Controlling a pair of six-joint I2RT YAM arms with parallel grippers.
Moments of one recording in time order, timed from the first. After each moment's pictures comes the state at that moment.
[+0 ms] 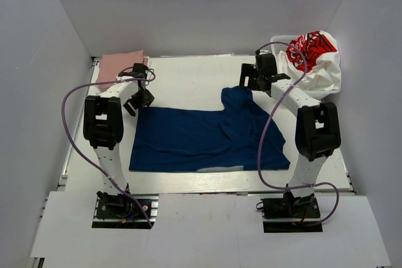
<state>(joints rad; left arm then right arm) -0.12 2.03 1.52 -0.78 -0.35 -0.82 0.27 1.84 1.39 -0.26 0.06 0.26</state>
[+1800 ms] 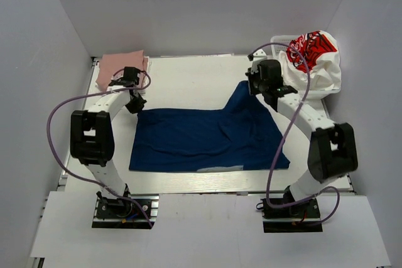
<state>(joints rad) -0.09 1.83 1.32 -0.65 -0.27 -0.72 0.31 1.66 1.22 -0.12 0.02 -0.06</state>
